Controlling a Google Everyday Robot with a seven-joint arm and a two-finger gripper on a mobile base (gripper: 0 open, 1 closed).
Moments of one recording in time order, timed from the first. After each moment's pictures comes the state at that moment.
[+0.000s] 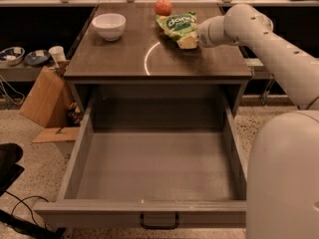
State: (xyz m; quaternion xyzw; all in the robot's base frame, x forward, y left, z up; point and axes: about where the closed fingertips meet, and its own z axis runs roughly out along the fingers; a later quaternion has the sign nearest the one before) arm 0.871 -0.135 0.855 -0.33 0.79 0.06 0.51
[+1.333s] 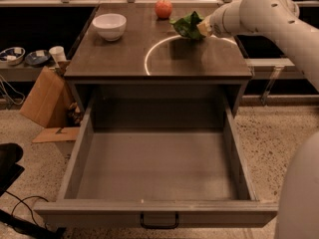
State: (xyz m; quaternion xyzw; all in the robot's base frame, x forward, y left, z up) arm 0.835 -0.163 0.913 -0.33 0.78 0.01 0.53
